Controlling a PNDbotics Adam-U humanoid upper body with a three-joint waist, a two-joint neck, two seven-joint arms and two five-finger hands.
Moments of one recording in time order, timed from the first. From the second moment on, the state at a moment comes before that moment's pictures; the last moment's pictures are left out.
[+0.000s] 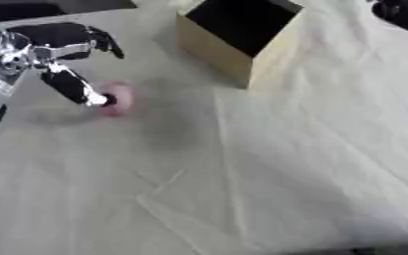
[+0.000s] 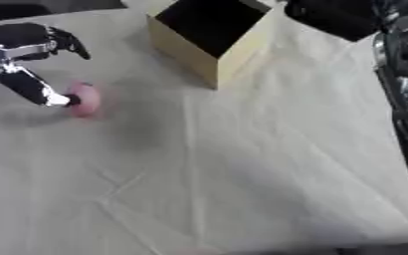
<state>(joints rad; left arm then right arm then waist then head) -0.93 0.59 -0.34 -1.26 -0.77 -0.16 -0.64 -0.75 -0.55 0.17 -1.99 0.52 -0.02 0.08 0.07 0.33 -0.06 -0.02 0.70</state>
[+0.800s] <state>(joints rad) -0.93 0.55 -0.35 -1.23 -0.77 -0.19 -0.57 -0.75 -0.54 0.17 -1.99 0.52 -0.01 0.08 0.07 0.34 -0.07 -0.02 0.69</state>
